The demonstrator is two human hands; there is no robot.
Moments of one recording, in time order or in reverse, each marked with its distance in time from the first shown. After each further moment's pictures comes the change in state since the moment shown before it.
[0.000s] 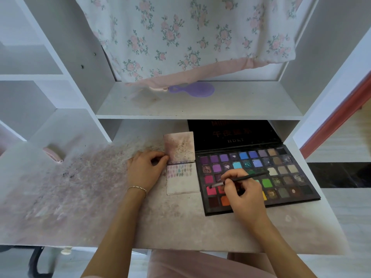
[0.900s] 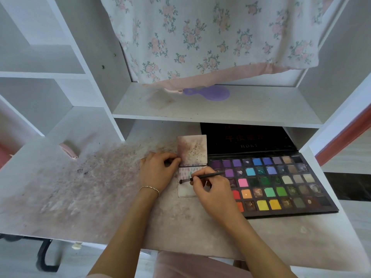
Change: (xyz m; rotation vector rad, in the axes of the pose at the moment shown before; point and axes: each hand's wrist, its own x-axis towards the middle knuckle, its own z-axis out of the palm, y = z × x) left_hand 0.001 -0.005 0.005 0.069 0.032 0.021; right_hand 0.017 -0.015 0.068 -0.077 -0.225 0.047
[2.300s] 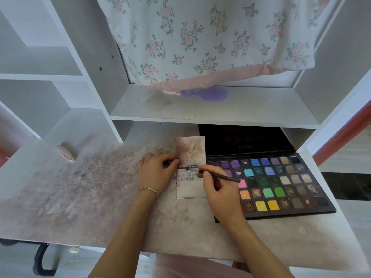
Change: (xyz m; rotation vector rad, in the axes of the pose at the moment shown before) left_hand 0.001 0.002 -0.001 0.003 -0.022 -0.021; right_hand -0.004 -0.001 -0.006 0.207 0.214 -0.078
